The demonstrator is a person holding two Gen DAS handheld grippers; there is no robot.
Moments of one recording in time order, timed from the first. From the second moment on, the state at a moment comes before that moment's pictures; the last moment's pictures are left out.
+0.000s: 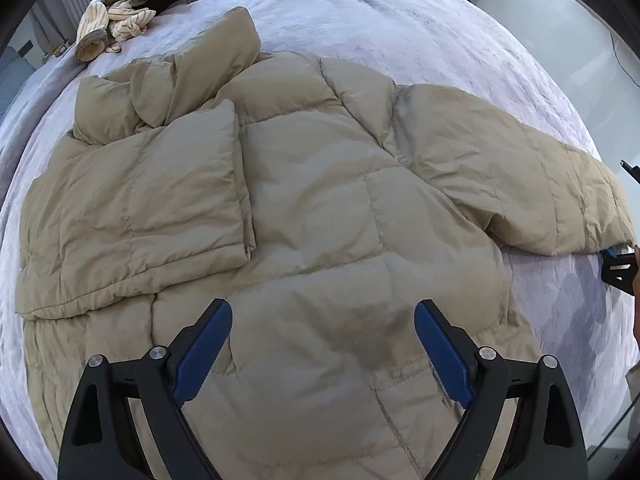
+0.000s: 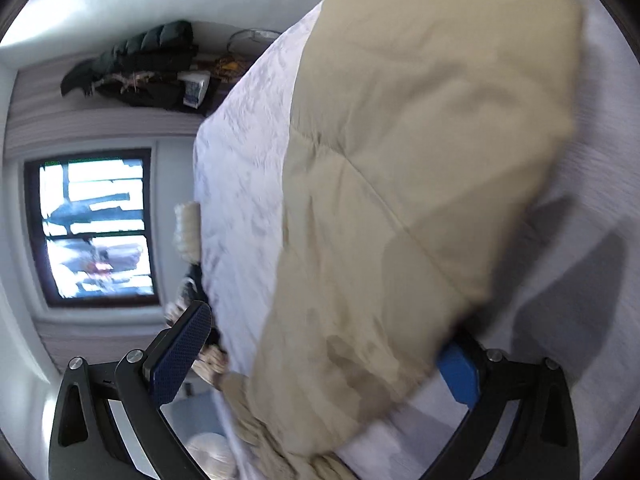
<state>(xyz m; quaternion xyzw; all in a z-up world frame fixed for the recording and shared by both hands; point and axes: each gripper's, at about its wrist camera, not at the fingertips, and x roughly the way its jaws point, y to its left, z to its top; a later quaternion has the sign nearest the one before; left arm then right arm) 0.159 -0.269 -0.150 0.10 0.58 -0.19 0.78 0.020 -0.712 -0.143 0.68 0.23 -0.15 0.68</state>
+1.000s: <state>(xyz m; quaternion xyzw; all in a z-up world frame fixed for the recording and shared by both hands) 0.235 -0.050 -0.121 0.00 0.53 -0.05 0.85 0.221 -0.394 0.037 0.21 0.37 0.07 0.90</state>
